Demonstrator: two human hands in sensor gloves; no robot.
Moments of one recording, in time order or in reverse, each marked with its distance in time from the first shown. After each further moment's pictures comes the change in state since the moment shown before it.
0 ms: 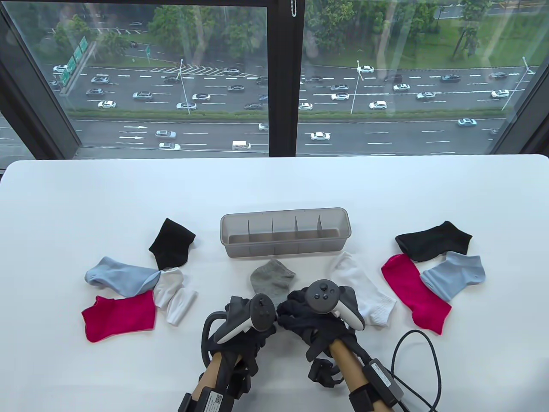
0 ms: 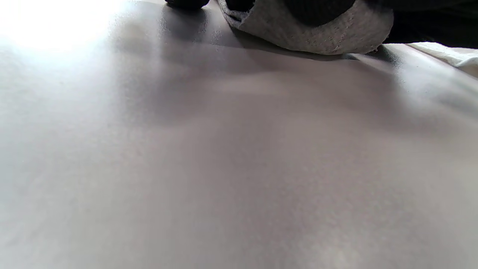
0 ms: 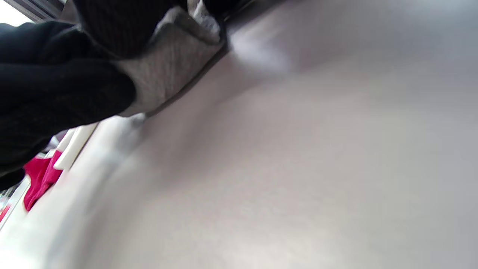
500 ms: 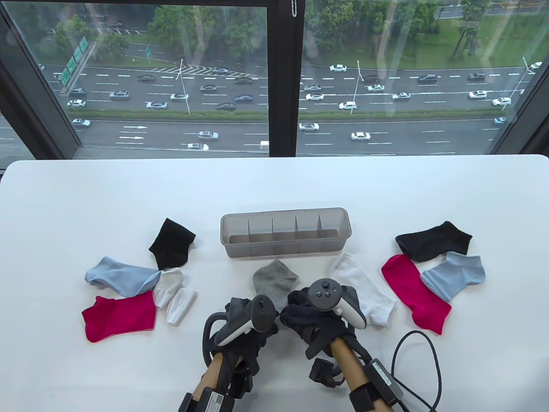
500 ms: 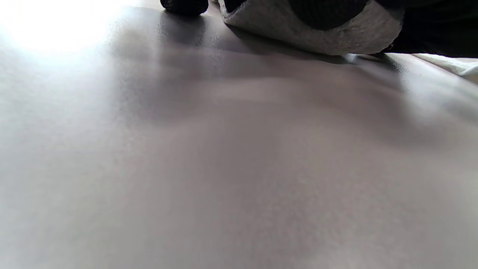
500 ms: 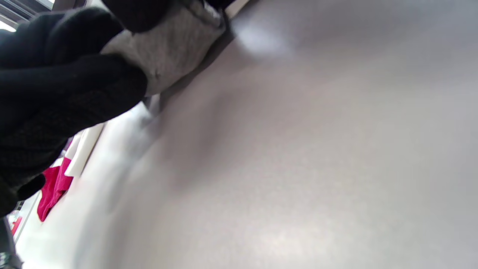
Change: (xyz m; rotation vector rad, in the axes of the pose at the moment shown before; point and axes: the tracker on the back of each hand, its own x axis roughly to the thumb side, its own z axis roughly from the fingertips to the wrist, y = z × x) left_hand 0.001 0.000 -0.001 0.046 0.013 0.005; right_hand -0.002 0.002 -0.001 -0.035 0.043 -0.099
